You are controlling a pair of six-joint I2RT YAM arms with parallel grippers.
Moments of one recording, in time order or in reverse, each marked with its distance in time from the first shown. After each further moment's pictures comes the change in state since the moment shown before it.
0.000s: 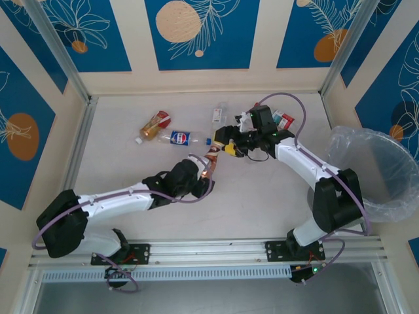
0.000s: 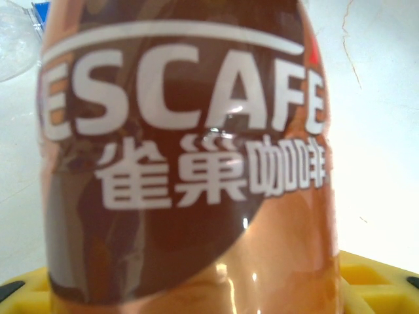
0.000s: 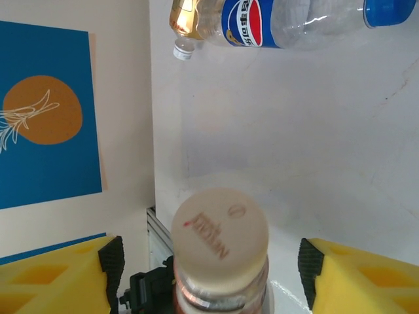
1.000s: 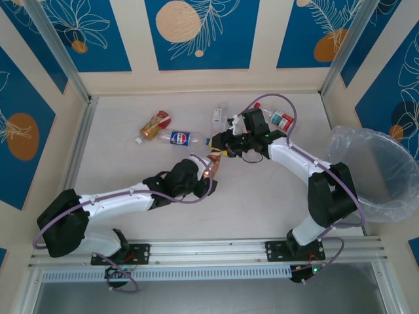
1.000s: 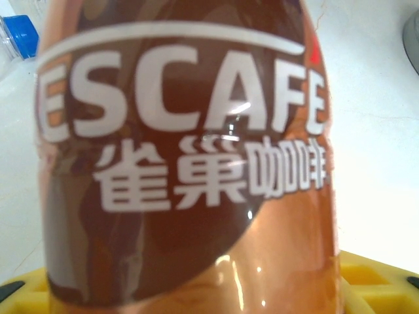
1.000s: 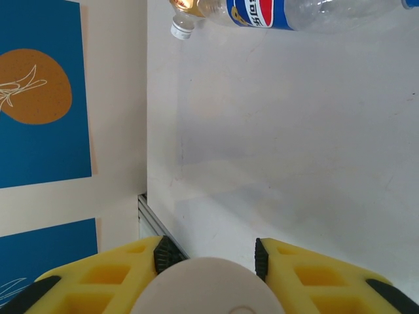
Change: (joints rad) left arm -0.002 0.007 -0.004 0.055 0.052 -0.008; right arm 0.045 0.050 -0.003 0.046 -0.009 -0.029
